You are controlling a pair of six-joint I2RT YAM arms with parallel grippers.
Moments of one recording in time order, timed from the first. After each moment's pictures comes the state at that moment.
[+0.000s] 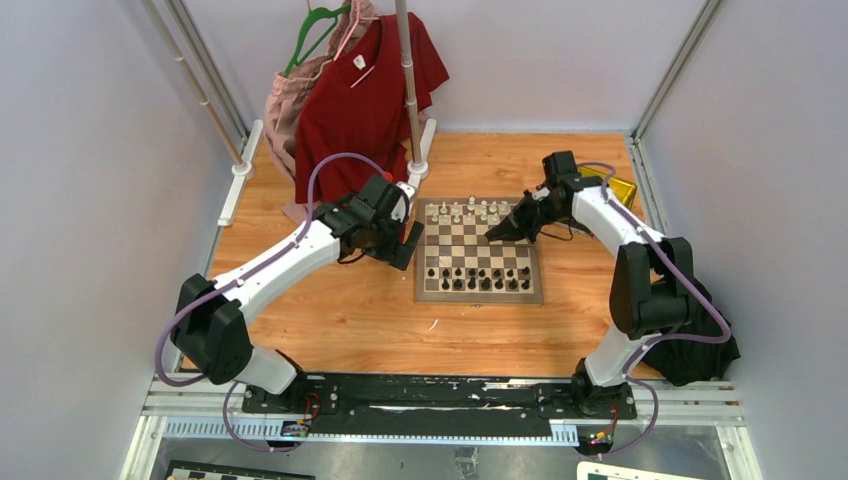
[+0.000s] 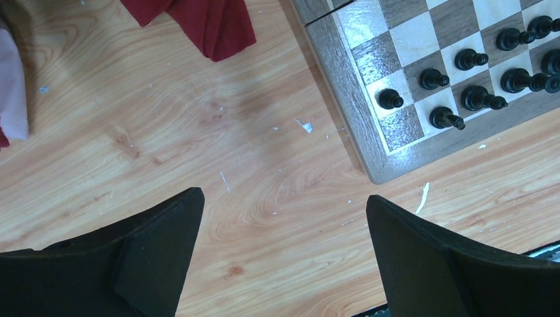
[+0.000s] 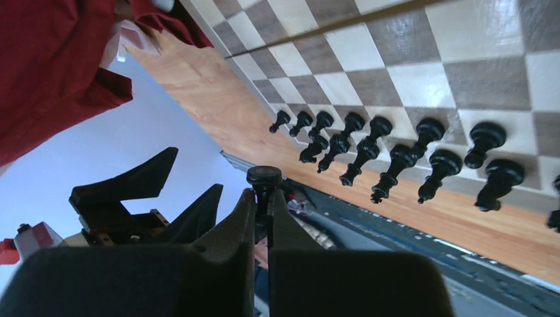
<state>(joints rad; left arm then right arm) -0.64 1.46 1.19 -0.72 -0.09 -0.16 0.16 1.70 1.29 -0.77 -0.66 0.88</state>
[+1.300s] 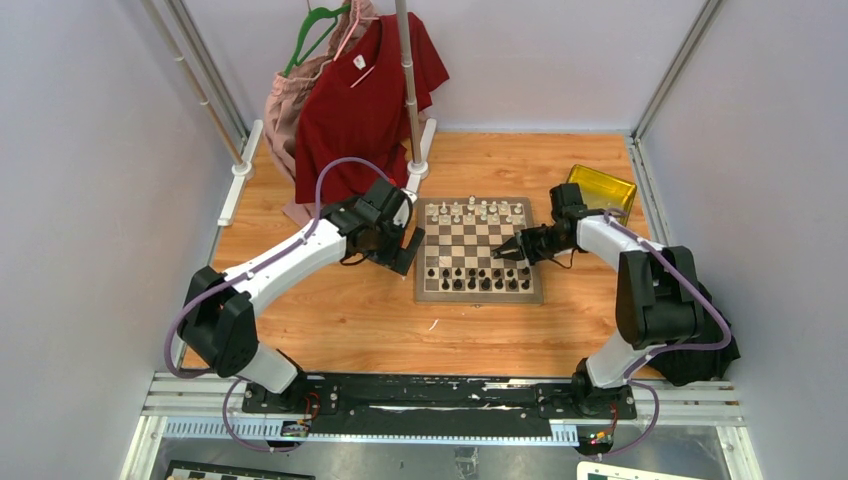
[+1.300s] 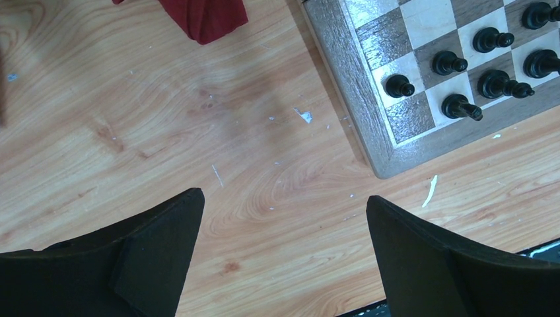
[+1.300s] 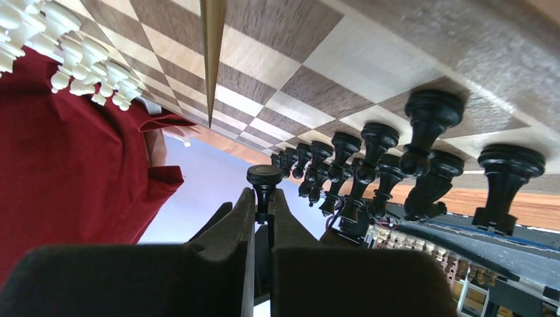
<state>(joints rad) -0.64 1.49 1.17 -0.73 -0.07 -0.17 0.13 1.62 0.95 -0.55 -0.61 1.40</state>
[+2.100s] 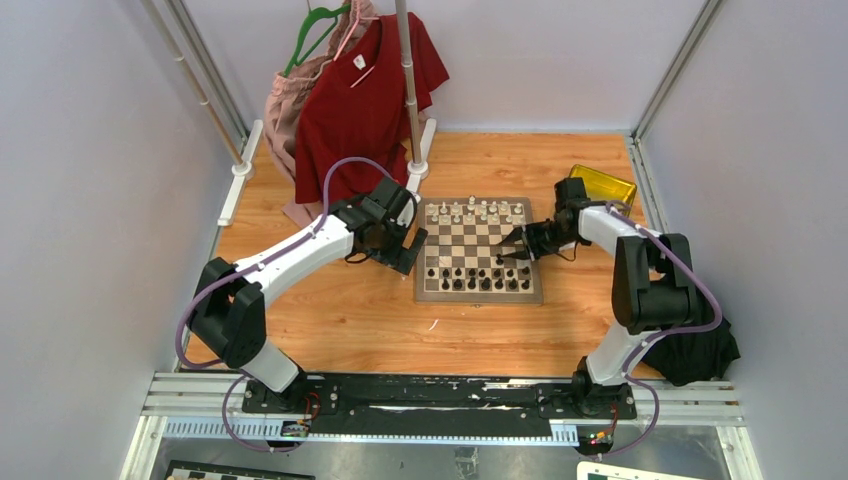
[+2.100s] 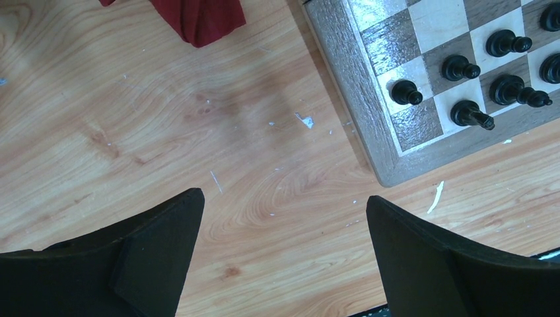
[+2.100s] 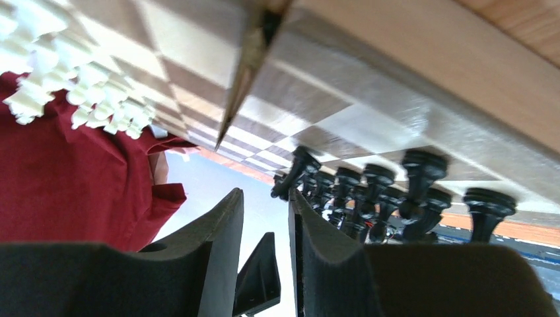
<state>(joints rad) -0.64 1.55 1.19 -0.74 -0.07 -0.16 0.08 1.71 1.01 -0.58 -0.59 1.34</state>
